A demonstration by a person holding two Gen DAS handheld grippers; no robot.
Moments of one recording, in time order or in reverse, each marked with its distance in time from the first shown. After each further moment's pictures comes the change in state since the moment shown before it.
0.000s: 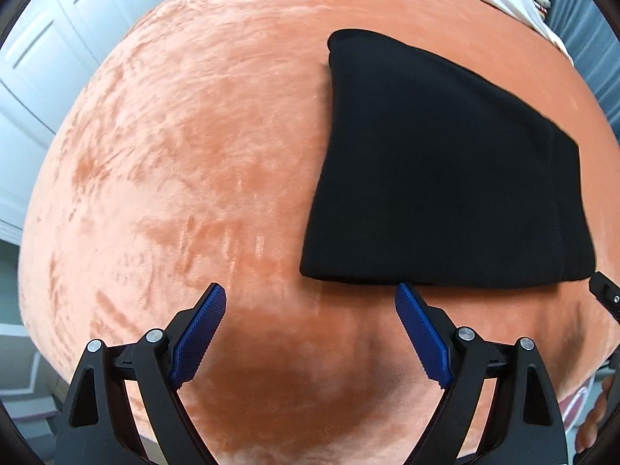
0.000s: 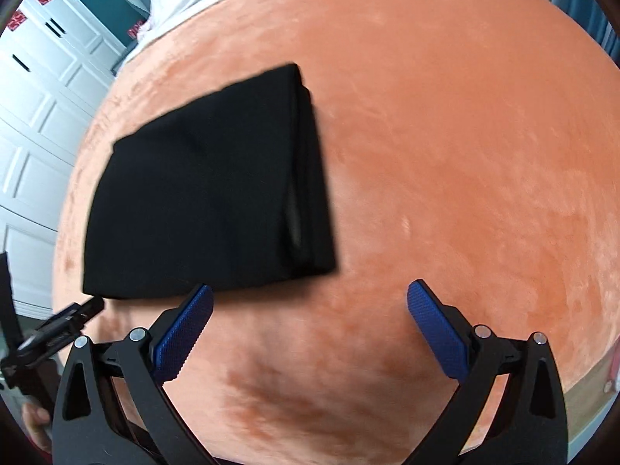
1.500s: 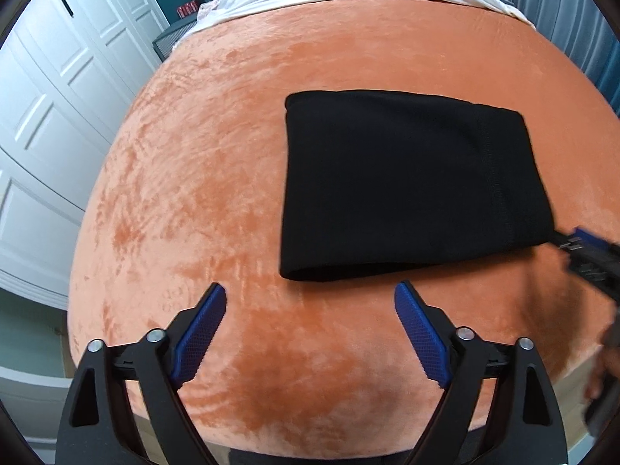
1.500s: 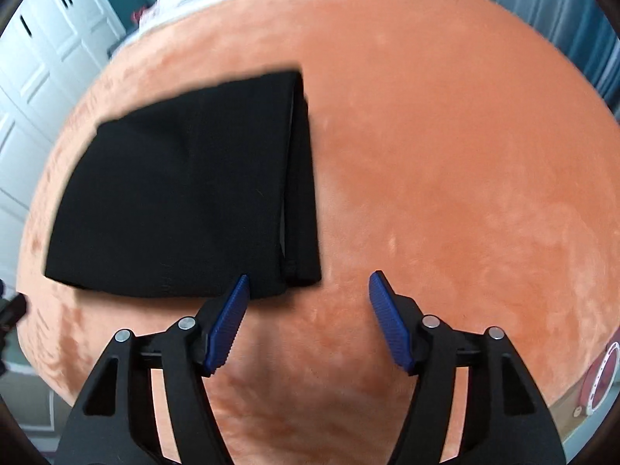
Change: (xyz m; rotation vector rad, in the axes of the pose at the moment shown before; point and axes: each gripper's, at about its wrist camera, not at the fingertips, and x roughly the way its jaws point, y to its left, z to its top) left arm -0.068 -0.071 -0.024 0.222 -0.151 0.140; right arm -0.004 0.021 -0.002 -0.120 -0.116 -0.147
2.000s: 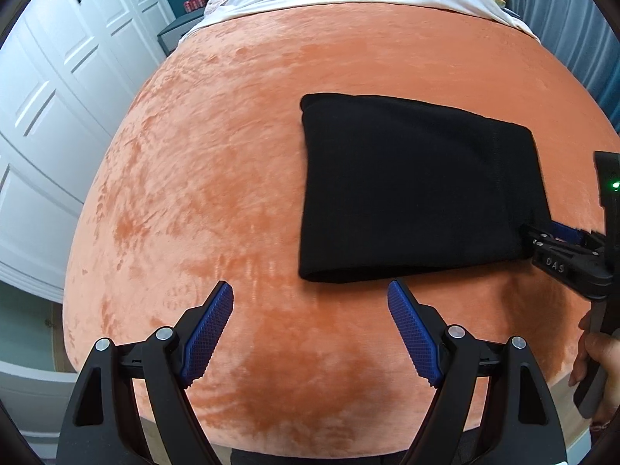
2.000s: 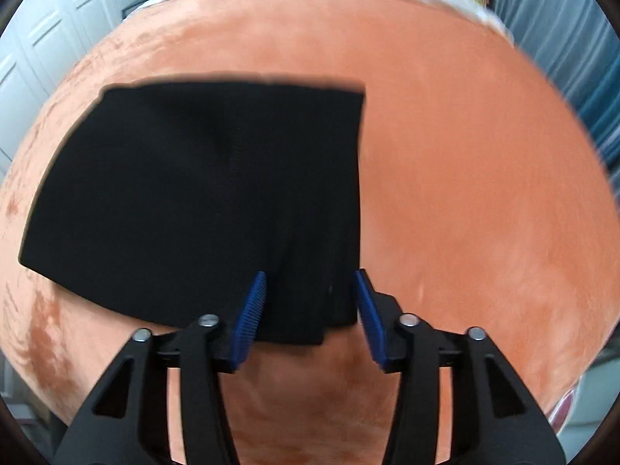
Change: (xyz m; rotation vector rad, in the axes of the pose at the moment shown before) left arm -0.006 0.022 0.000 -0.038 -0.005 -0.038; right arm 0.032 0.024 0.013 -0.063 0.064 -0.038
